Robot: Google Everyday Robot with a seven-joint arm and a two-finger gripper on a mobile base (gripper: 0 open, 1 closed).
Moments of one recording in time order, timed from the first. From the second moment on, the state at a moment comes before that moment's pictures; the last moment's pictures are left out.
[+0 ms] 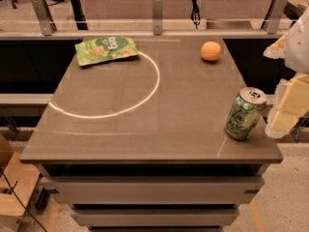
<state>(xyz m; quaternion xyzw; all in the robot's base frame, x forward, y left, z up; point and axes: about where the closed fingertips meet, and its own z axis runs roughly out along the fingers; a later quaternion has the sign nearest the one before) 0.438 -0.217 0.976 -0.60 0.78 -0.03 0.16</state>
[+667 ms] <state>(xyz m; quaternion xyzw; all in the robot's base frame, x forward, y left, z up) 0.451 -0.205 0.977 -0.61 0.76 -0.02 0.20</state>
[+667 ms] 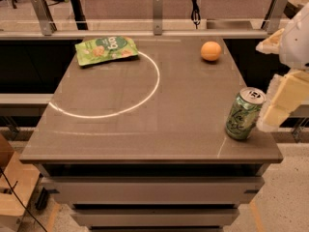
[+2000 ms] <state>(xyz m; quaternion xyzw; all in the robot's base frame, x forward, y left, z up) 0.481 -0.211 0.899 -0.60 0.78 0.02 0.19</state>
